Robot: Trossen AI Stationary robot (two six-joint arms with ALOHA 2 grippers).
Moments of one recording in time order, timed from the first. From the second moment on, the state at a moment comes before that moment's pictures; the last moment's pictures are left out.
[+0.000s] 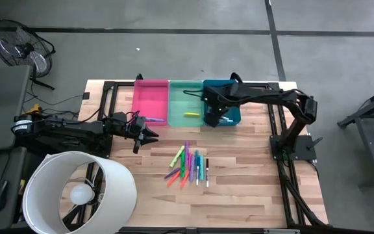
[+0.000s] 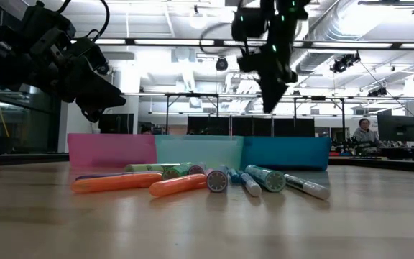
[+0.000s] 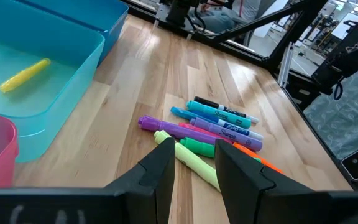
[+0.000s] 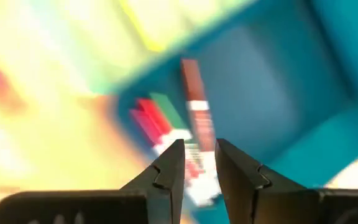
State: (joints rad) left arm 0.22 0.92 0.12 0.57 0.33 -0.29; right arm -0.31 1.73 1.44 -1.03 0.16 0.30
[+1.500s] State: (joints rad) left arm 0.22 0.92 0.12 0.57 0.32 -0.29; right arm 0.30 1.76 1.14 -0.63 0.02 1.60
